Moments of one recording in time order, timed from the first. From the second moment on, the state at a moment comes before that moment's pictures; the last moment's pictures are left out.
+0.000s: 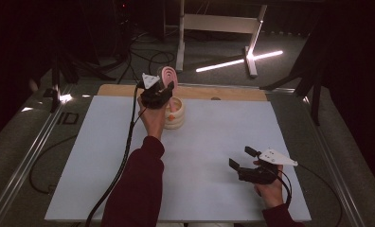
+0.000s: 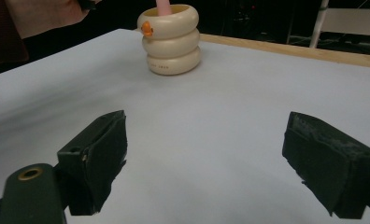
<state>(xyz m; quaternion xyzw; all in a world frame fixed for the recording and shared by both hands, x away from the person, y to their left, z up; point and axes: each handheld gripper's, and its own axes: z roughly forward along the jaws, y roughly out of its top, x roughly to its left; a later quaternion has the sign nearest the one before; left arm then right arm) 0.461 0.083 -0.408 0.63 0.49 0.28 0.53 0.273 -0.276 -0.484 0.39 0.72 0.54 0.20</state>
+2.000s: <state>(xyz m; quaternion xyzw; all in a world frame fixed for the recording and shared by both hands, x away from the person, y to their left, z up) 0.461 0.087 -0.439 0.61 0.52 0.25 0.54 0.274 -0.274 -0.484 0.39 0.72 0.54 0.20</state>
